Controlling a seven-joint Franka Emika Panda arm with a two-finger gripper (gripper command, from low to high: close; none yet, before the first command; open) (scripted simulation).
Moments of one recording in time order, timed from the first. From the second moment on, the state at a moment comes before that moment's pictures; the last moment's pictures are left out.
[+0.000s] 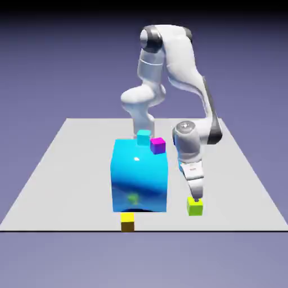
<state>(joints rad) 0.69 0.38 -0.22 -2.41 0.74 2.77 -1.04</state>
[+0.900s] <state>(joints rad) 0.61 0.09 -0.35 -2.38 0.76 2.50 -0.25</state>
